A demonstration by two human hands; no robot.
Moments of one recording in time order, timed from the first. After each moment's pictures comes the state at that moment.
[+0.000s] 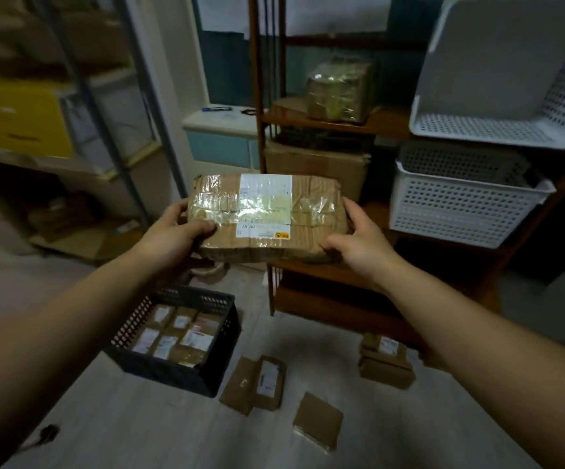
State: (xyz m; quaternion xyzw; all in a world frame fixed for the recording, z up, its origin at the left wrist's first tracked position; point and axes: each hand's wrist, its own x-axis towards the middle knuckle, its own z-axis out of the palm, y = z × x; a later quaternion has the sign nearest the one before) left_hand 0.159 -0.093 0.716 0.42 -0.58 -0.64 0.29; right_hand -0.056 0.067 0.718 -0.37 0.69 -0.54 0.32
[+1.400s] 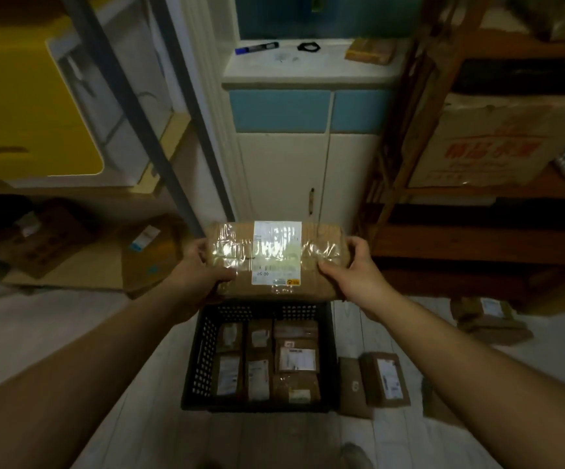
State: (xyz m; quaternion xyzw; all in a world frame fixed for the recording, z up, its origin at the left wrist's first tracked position) left_hand 0.322 -0.573 0.577 0.45 -0.60 -0.66 0.08; right_hand 0.145 -0.391 0.537 -0.17 0.76 -0.52 0.34
